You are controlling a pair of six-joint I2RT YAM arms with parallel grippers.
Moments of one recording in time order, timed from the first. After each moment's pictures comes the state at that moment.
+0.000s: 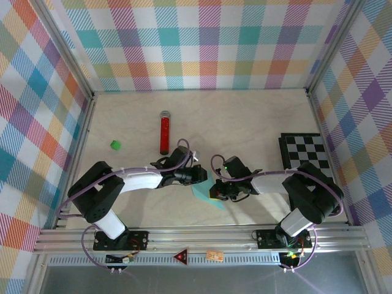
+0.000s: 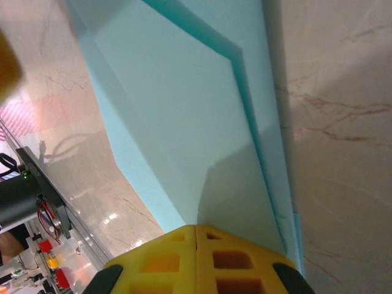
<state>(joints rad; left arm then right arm) -0.76 1.62 0.75 0.08 0.37 -0.88 0.72 1.57 0.54 -0.01 -0.60 0.77</state>
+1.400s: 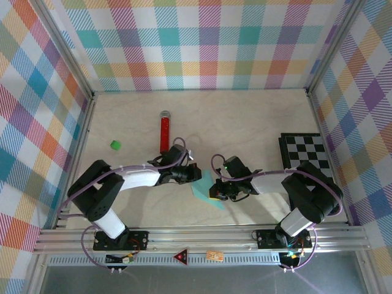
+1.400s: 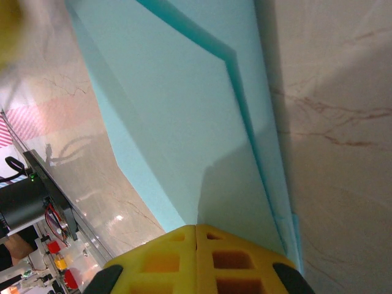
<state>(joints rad) -0.71 1.64 0.74 0.03 0.36 -0.83 0.72 1.57 0.54 0.01 -0.61 0.80</state>
